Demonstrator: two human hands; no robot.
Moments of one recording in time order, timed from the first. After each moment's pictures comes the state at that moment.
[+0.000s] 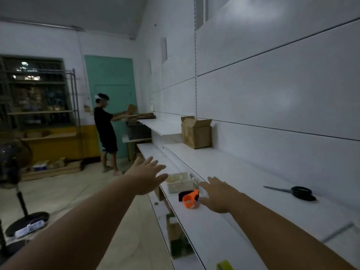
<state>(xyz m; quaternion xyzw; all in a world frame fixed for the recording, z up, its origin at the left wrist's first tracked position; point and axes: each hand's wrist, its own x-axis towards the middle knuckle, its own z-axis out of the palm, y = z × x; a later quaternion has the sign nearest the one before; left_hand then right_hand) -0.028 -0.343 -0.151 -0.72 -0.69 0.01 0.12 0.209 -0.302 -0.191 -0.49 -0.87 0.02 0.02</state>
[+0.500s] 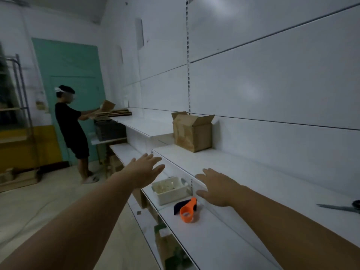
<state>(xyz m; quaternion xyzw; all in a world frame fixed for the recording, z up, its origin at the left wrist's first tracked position) -0.146 -0.143 -0.157 -0.75 -0.65 -0.09 0.02 0.100 -0.150 -0.191 -0.52 -0.85 0.00 0.04</state>
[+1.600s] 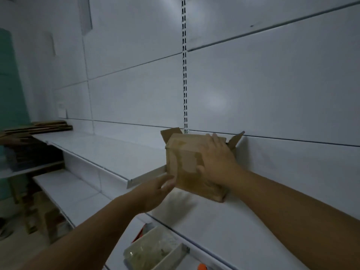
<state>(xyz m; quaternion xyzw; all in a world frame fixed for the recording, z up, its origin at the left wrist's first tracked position) -0.216 0.235 -0.175 -0.86 -0.43 -0.20 -0.20 -0.011 0.205 -0.123 -0.68 -0.69 -0.24 0.08</state>
